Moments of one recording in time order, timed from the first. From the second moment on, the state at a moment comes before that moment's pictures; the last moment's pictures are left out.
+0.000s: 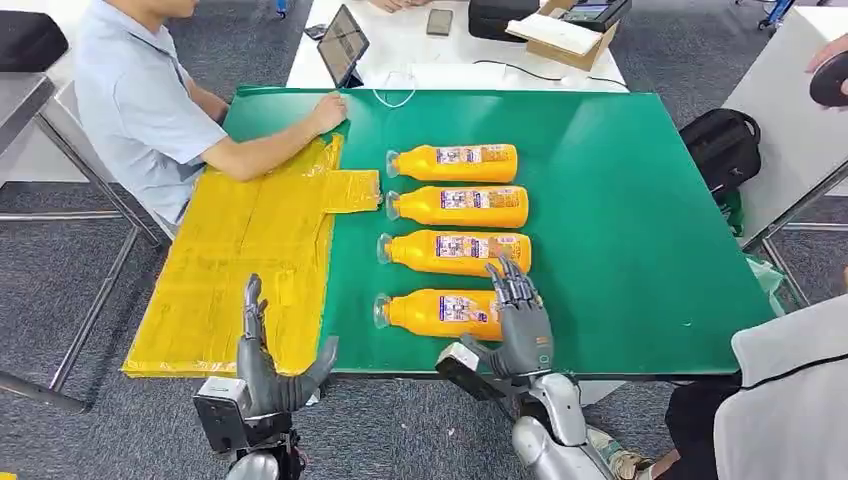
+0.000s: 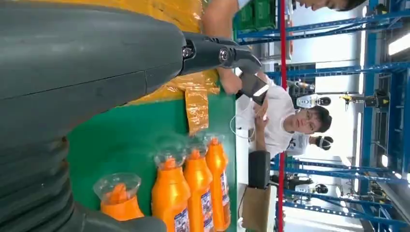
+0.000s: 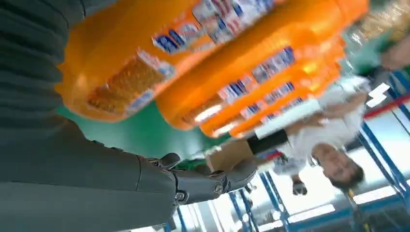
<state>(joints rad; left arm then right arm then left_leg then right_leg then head) 0.07 -0.17 -0.41 -1.42 -0.04 0.53 -0.70 -0.18 0.03 0.26 -1.06 0.92 -0.64 -0.29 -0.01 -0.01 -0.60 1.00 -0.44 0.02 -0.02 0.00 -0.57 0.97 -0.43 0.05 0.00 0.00</state>
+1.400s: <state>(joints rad) 0.12 -0.16 -0.41 -1.50 -0.10 0.47 -0.61 -0.32 -0.04 0.35 -0.84 1.22 -0.36 0.06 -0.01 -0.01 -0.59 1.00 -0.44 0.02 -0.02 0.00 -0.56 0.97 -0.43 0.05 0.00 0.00</state>
